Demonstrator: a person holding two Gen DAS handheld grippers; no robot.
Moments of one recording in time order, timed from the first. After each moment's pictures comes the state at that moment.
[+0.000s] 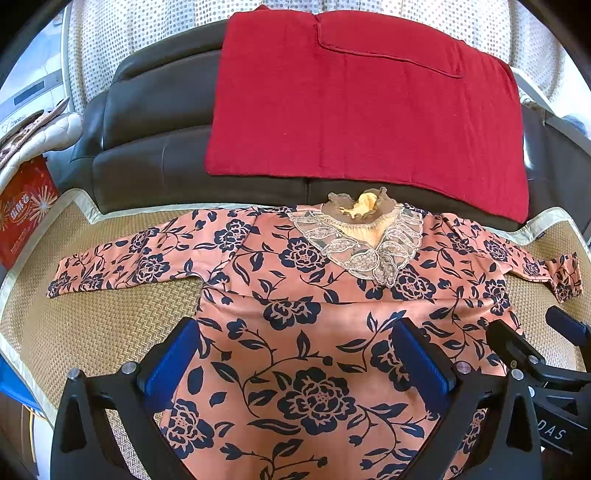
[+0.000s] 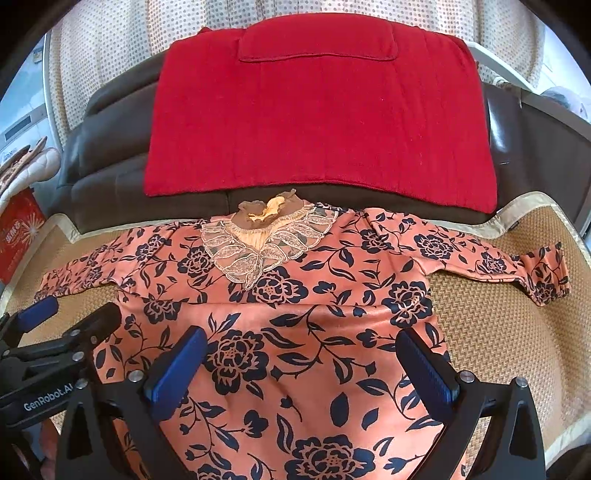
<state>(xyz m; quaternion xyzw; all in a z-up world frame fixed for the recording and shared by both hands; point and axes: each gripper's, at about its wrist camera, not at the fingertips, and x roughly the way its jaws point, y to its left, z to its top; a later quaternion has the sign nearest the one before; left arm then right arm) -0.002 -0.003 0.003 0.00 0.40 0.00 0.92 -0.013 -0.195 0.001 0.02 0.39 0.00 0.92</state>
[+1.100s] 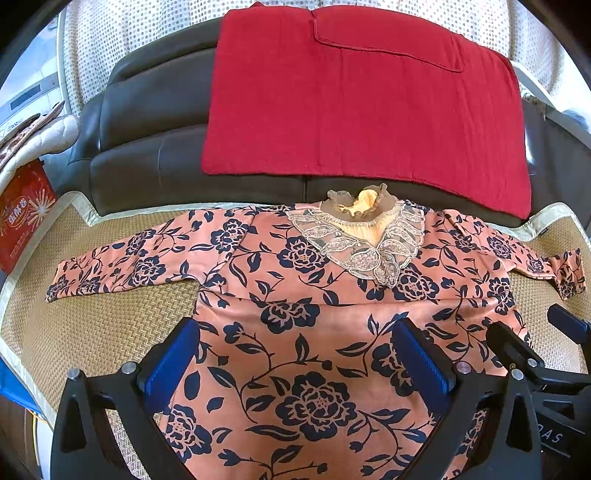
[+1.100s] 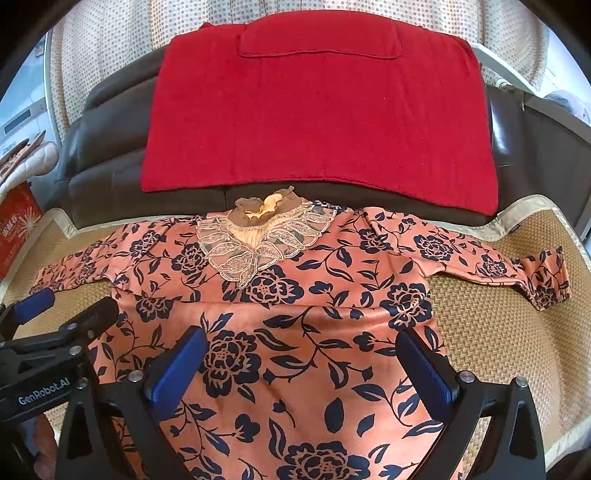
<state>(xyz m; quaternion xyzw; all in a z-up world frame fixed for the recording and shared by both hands) 0.006 -0.004 -0.002 0.02 0.40 0.01 0.92 -0.005 -0.194 -0.007 0.01 0.39 0.00 0.92</state>
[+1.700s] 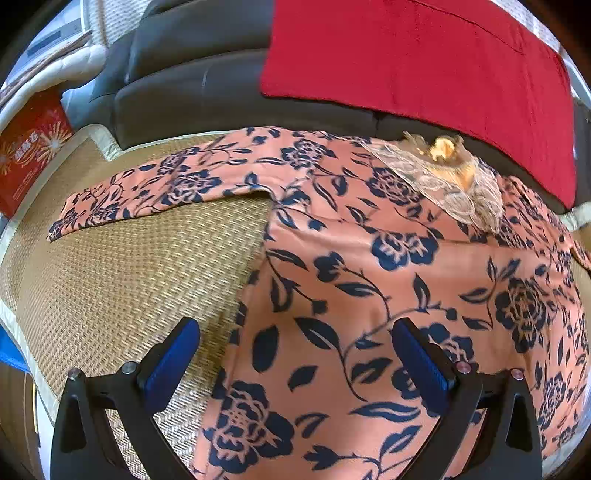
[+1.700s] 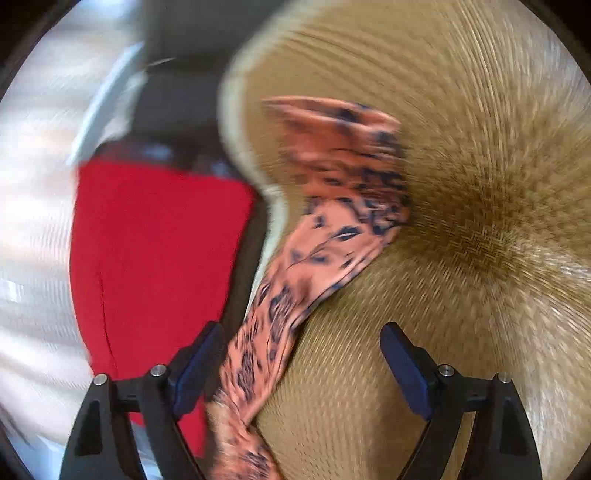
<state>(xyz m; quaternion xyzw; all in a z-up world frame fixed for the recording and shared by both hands) 0.012 0.086 -0.080 -0.01 0.47 0.06 0.88 -0.012 -0.638 -0.132 0.63 0.27 -0.13 0.72</state>
